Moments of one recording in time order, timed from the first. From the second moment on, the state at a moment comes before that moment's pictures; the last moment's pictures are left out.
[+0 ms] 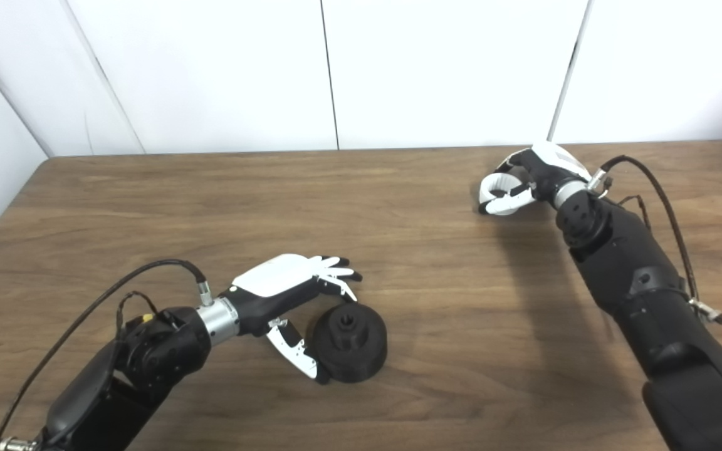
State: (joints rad) left arm -0.29 0.42 -0.43 -0.16 0.59 -0.01 -0.52; right arm -0.79 -0.40 0.33 0.69 -0.54 0.18 0.14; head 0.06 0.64
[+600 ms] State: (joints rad) left arm -0.29 0.42 -0.43 -0.16 0.59 -0.01 -0.52; right arm -0.79 -0.40 0.32 0.69 -0.53 0.18 0.12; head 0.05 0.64
